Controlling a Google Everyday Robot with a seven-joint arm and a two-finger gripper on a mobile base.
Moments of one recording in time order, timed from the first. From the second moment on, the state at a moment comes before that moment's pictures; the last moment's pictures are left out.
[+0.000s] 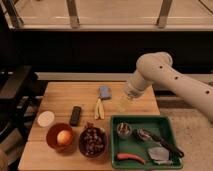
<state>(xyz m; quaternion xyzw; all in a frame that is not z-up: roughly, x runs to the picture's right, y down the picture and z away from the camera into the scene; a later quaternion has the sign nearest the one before) 0.098 0.054 0.688 -0.31 -0.11 0.22 0.92</state>
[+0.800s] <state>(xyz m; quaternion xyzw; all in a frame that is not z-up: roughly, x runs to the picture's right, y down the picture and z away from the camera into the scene) 0.036 0.060 0.691 -0.31 -0.13 0.12 0.93</state>
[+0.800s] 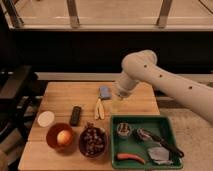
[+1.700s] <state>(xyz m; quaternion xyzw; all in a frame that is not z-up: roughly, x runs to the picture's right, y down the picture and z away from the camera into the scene) -0.035 0.169 0.697 -0.41 -0.21 0.04 0.89</state>
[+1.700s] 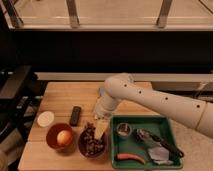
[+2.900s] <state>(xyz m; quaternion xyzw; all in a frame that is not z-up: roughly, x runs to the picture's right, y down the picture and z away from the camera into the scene) -0.058 0.218 0.746 -0.43 -0.26 0.04 0.86</state>
